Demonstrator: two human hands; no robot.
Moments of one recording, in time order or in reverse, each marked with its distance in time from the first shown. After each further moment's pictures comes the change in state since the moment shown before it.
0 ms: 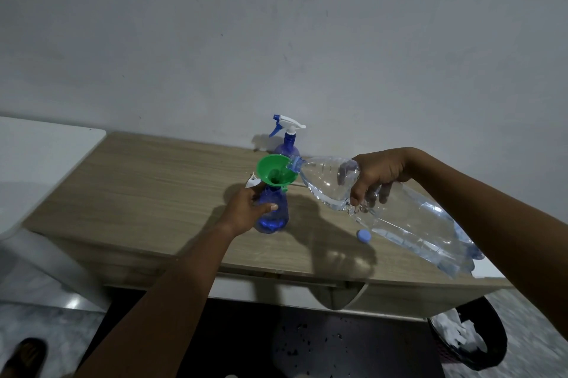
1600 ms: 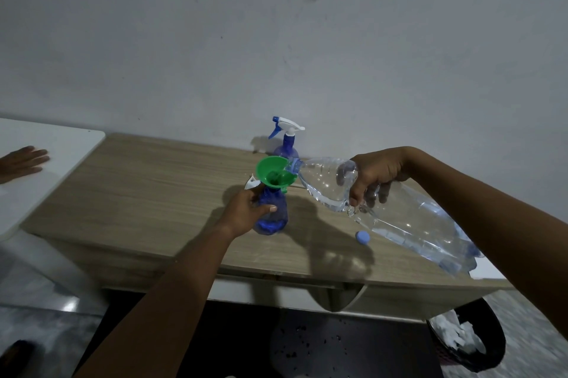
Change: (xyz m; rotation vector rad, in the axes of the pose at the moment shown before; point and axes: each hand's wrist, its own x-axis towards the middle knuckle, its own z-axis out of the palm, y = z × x) left_hand -0.002 0.003 -0.002 0.022 -0.014 -0.029; right_hand 0.000 -0.003 -0.003 0.000 -0.019 -0.004
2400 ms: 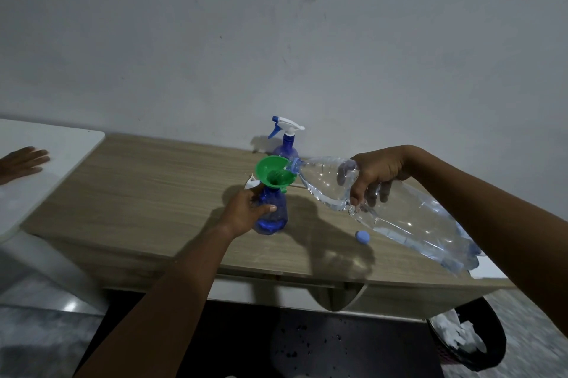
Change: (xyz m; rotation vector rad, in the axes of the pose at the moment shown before) left_hand -0.002 0.003 -0.001 -0.022 -0.013 -0.031; right_hand 0.000 0.001 -0.002 -0.015 0.008 0.020
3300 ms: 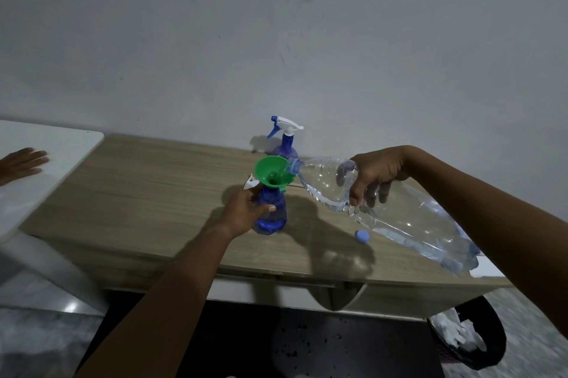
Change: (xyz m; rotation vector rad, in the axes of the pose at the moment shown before) left_hand -0.003 0.004 0.001 -0.034 0.006 0.016; right_hand -0.005 -0.002 0.002 -0.003 -0.001 -0.008
